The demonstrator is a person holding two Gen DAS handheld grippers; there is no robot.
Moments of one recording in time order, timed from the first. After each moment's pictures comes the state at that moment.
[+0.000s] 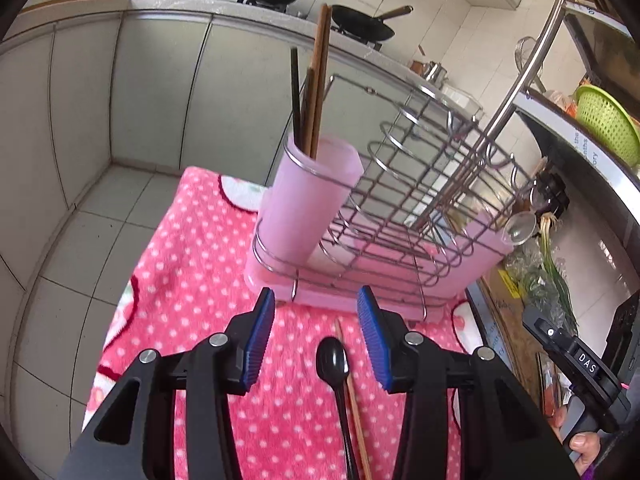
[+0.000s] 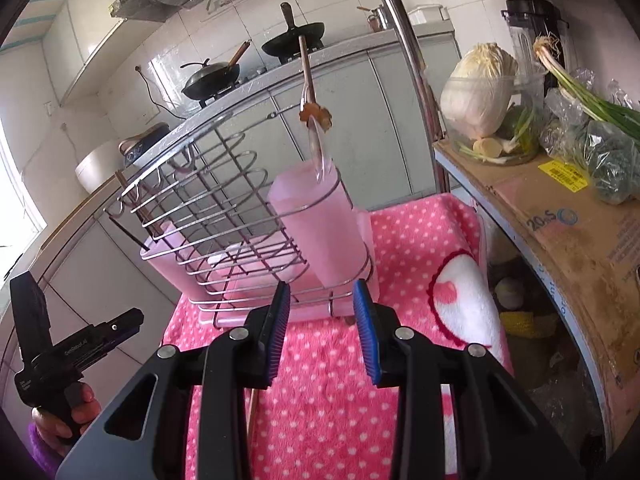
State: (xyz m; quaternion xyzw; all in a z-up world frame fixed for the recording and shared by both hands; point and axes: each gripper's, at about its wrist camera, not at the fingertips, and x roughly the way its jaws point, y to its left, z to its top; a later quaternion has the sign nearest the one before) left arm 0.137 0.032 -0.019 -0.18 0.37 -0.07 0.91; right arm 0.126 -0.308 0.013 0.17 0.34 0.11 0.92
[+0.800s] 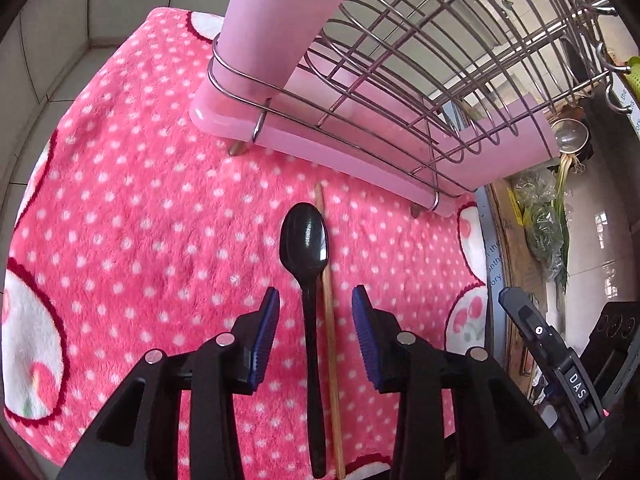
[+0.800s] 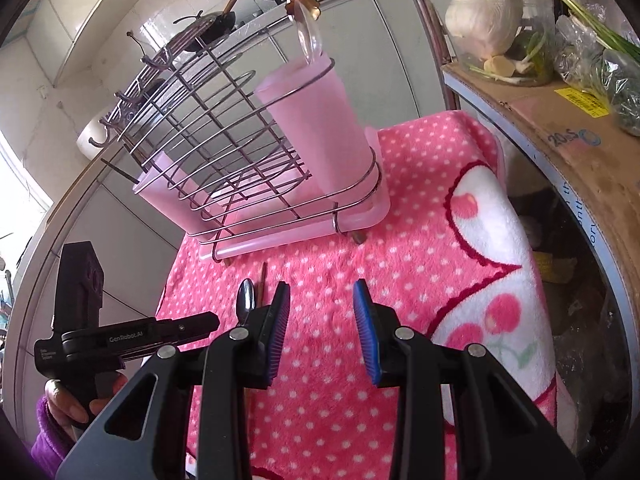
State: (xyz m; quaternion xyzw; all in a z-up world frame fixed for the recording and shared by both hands) left arm 0.163 -0.012 -0.099 -0.22 0.56 -0.11 0.79; right arm 0.121 -0.301 -0.031 0.19 0.43 0.15 0.87
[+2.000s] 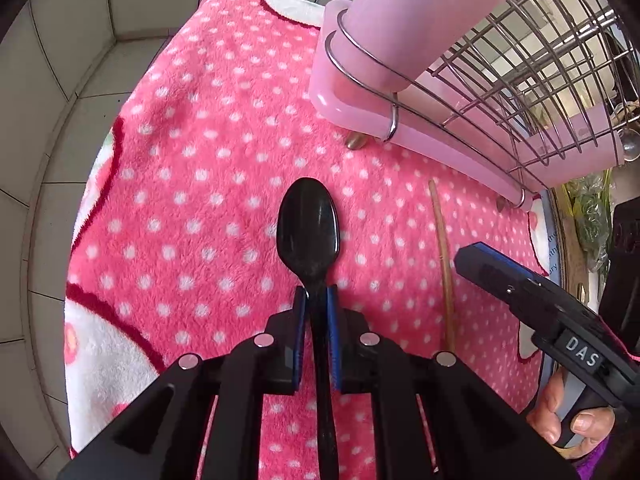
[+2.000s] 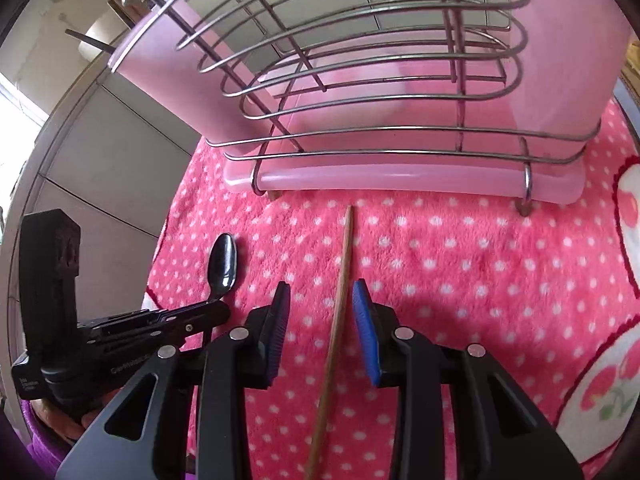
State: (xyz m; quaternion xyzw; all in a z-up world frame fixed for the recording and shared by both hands) left arm 0.176 0.049 -0.129 -0.18 0.61 -0.07 0.77; right arm 0.191 -0.164 -0.080 0.09 0.57 0.21 0.79
